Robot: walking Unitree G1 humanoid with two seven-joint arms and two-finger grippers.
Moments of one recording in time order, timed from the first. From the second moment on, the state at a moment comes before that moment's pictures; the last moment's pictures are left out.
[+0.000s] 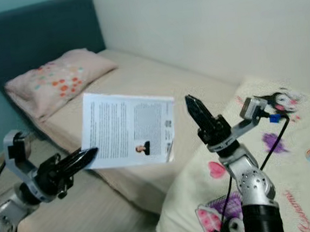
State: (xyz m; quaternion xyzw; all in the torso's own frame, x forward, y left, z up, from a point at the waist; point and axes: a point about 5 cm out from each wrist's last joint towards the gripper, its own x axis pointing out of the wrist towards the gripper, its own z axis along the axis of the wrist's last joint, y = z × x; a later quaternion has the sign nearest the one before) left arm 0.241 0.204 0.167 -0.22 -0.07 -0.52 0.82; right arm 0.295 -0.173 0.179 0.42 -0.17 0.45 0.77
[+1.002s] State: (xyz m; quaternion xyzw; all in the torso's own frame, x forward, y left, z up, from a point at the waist) left arm 0.228 0.200 0.192 -0.19 -0.06 -0.60 0.78; right arm 0.268 -0.169 0.183 0.36 -0.08 0.55 0.75
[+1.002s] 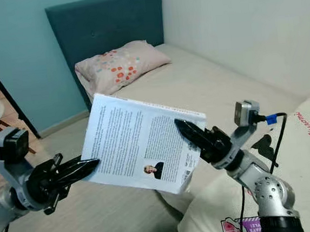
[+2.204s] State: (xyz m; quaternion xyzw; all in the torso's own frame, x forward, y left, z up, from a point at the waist) left arm 0.301 0.253 0.093 -0.32 0.04 -0.11 0.94; right arm 0.310 -0.180 0.109 0.28 0.06 0.29 0.91
